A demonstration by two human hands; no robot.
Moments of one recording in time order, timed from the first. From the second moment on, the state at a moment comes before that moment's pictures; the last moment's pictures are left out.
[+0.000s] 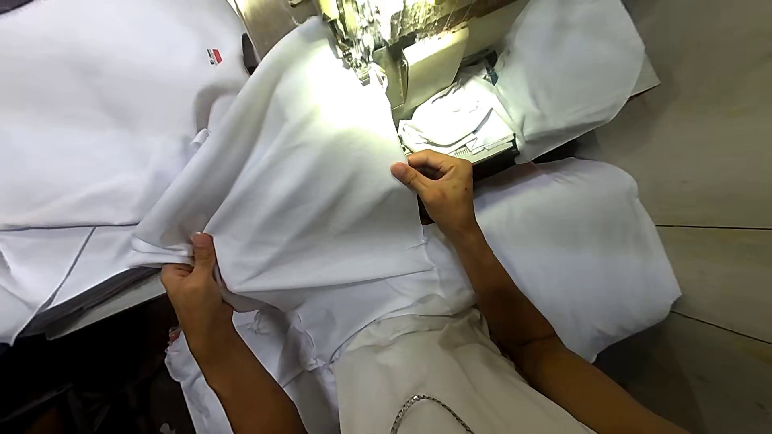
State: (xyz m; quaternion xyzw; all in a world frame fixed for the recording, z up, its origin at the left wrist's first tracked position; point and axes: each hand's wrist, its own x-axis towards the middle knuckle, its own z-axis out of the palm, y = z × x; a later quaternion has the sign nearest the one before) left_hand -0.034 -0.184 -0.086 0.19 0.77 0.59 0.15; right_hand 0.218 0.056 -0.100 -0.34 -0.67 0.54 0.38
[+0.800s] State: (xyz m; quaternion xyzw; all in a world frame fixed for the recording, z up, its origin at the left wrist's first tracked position) left_hand -0.052 -0.195 -0.069 0.27 0.77 0.53 0.23; right_hand 0.213 0.064 -0.089 -0.34 -0.68 0.52 0.39
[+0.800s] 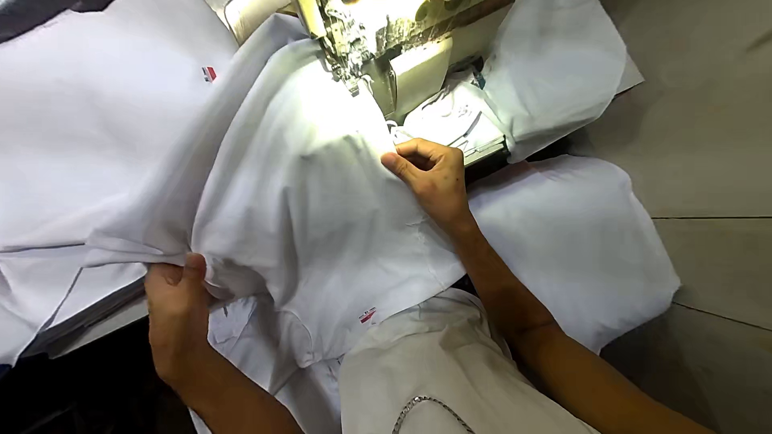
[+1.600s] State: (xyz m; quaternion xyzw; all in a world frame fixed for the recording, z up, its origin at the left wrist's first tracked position) left_hand -0.036 -0.208 -0.084 0.19 0.73 0.60 0.26; right_hand 0.223 0.054 -0.099 -0.37 -0.67 0.52 0.38
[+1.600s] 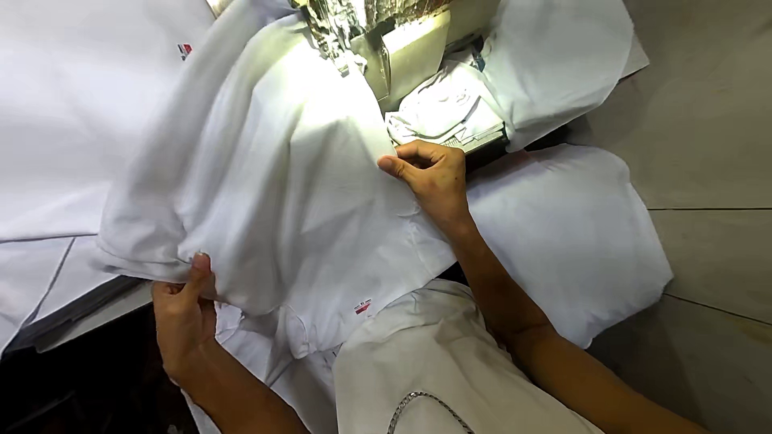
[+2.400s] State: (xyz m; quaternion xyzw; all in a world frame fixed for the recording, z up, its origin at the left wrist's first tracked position) left_hand -0.029 -0.220 -0.080 0.24 0.85 0.40 0.23; right_hand 0.249 0.049 -0.097 -0.36 -0.75 0.45 0.33
